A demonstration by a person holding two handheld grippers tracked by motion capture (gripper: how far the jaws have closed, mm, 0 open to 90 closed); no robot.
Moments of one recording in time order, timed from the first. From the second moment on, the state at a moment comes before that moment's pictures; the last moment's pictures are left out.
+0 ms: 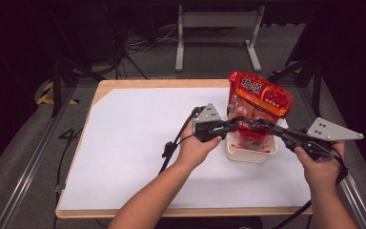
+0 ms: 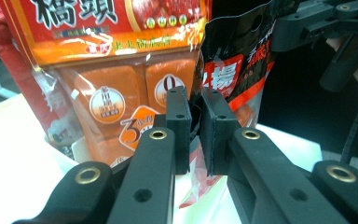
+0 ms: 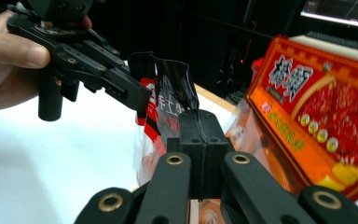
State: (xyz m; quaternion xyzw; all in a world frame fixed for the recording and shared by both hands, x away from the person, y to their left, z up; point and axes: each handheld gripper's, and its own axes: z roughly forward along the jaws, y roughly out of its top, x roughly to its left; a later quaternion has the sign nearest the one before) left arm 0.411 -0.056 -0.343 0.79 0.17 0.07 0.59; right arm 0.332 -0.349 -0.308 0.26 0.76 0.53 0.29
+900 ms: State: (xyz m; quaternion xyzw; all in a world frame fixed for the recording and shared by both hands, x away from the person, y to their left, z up) left arm 0.398 -0.036 -0.347 0.79 0.19 0.09 0.58; right arm 0.330 -0.348 -0.317 0.32 0.75 0.51 0.28
